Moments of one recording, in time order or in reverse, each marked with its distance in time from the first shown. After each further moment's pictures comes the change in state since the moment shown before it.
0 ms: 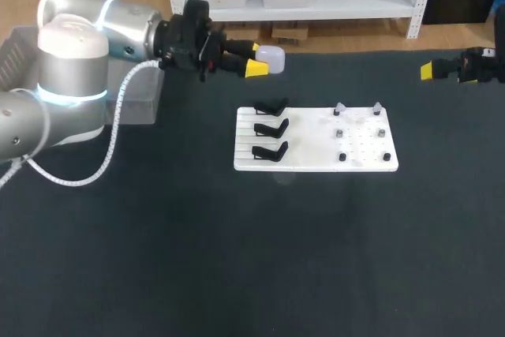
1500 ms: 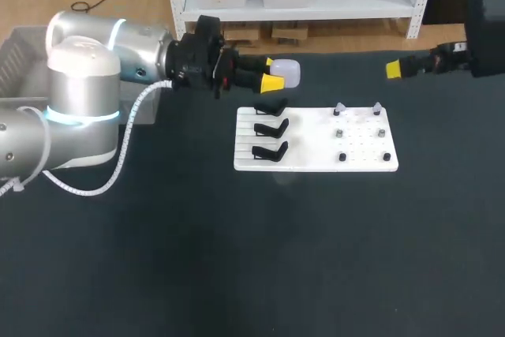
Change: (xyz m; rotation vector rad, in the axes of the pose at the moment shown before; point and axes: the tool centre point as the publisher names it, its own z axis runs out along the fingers) left arm 0.002 -0.026 0.031 -0.038 -0.043 -0.033; right arm 0.000 0.092 -0.007 -0.109 0.016 -0.165
